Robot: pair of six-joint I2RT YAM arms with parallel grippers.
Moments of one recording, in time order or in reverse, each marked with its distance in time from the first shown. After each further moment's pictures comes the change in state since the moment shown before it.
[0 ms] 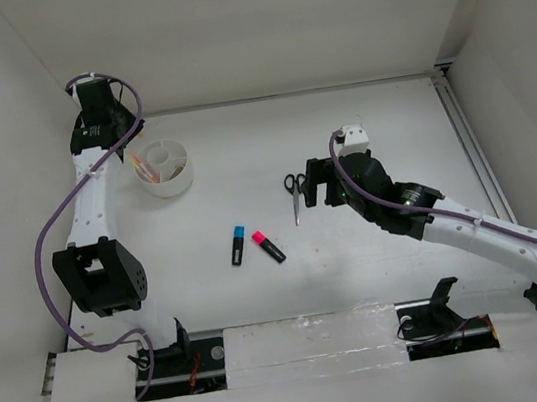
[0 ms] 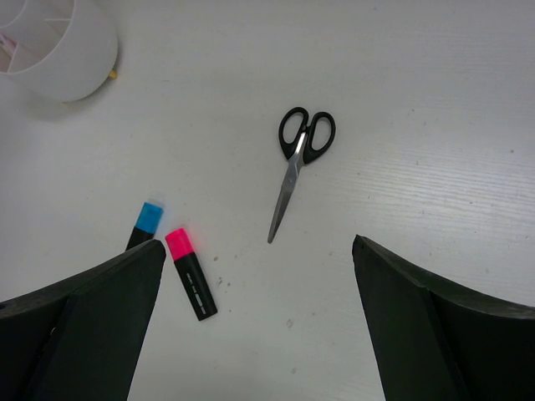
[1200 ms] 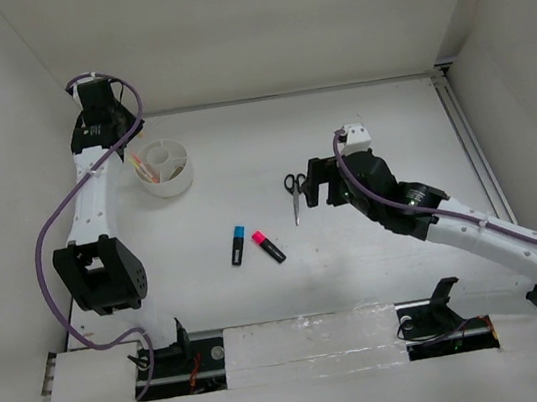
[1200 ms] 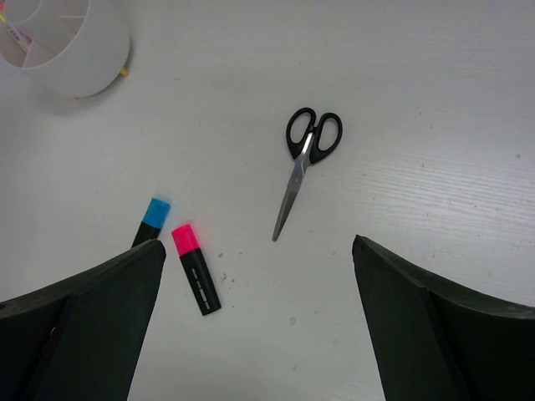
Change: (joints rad) left arm 0.000 0.004 0.001 0.002 -0.021 0.012; right arm -0.011 -0.016 0.000 -0.001 -0.034 -0.015
